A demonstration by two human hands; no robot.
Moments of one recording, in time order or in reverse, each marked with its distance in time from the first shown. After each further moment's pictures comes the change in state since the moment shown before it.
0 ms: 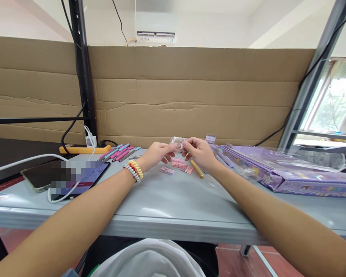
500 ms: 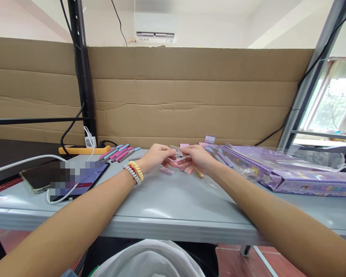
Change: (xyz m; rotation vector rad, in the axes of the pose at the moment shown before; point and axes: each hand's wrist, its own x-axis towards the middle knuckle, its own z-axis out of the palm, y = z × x) left_hand -0.004 0.002 0.007 0.009 0.020 -0.094; right_hand 0.002 -0.001 0.002 0.230 -0.100 0.524
